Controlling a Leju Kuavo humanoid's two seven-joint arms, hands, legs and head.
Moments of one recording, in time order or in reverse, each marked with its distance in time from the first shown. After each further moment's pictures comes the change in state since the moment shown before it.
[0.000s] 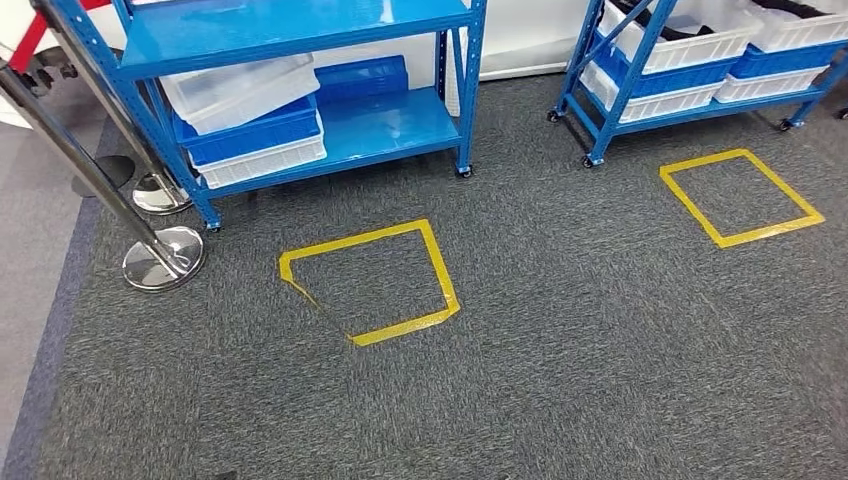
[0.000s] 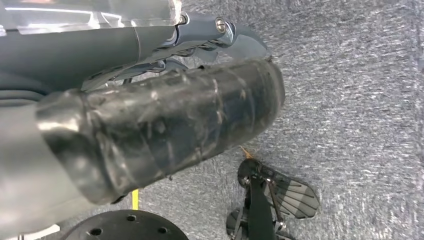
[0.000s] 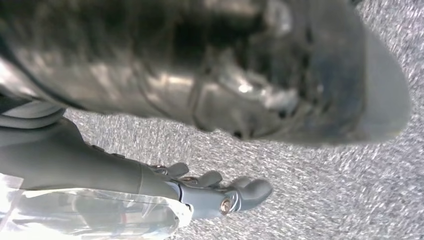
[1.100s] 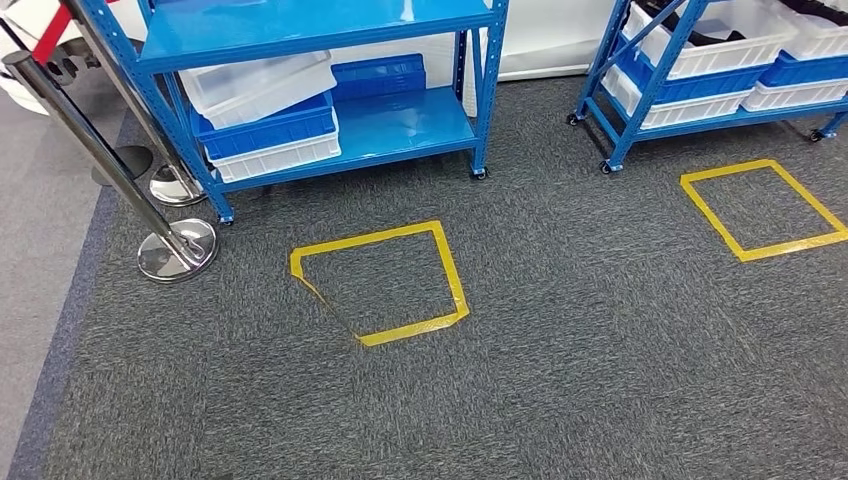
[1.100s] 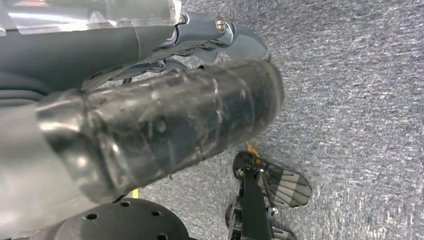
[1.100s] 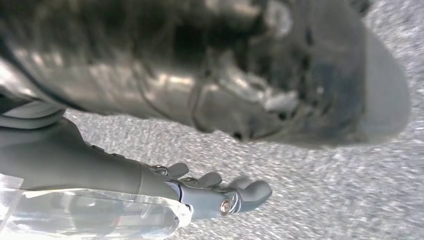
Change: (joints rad) left arm -0.002 0.007 0.000 0.001 0.031 -0.009 0.003; right arm 0.002 0.010 0.003 0.000 -0.017 0.044 -0.019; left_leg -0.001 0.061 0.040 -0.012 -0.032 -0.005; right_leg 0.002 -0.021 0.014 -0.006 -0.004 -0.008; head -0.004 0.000
